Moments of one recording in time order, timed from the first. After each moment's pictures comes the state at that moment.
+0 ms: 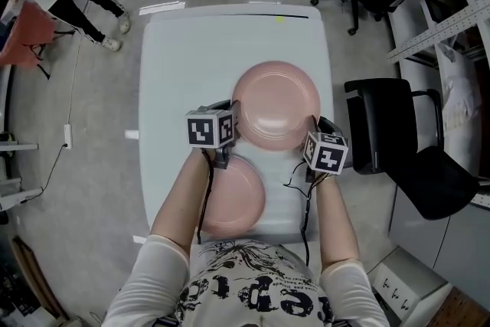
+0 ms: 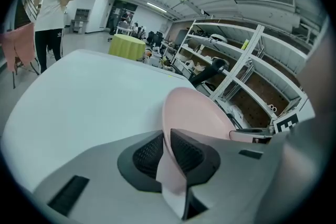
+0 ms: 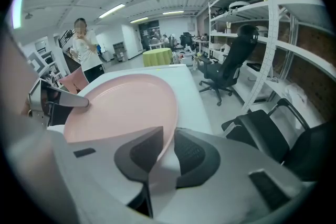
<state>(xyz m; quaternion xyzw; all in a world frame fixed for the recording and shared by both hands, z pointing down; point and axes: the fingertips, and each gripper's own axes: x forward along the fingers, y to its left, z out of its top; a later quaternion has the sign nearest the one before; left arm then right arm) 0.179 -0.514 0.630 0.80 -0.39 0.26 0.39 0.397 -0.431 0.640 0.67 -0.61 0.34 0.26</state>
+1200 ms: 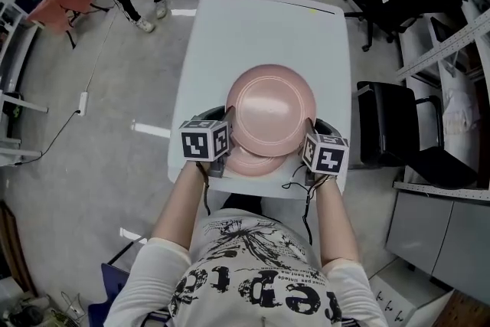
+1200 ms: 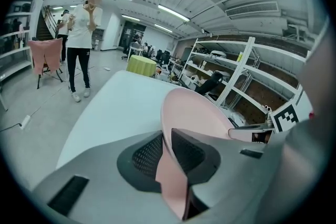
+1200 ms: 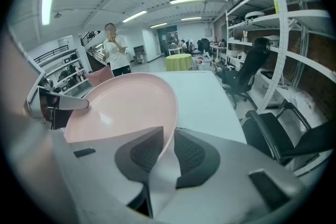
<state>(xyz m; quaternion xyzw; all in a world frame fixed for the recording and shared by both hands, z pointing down) 0.010 -0.286 0.542 0.79 -0.46 0.19 0.34 0.237 -0.246 0.561 0.61 -0.68 0.31 0.26</state>
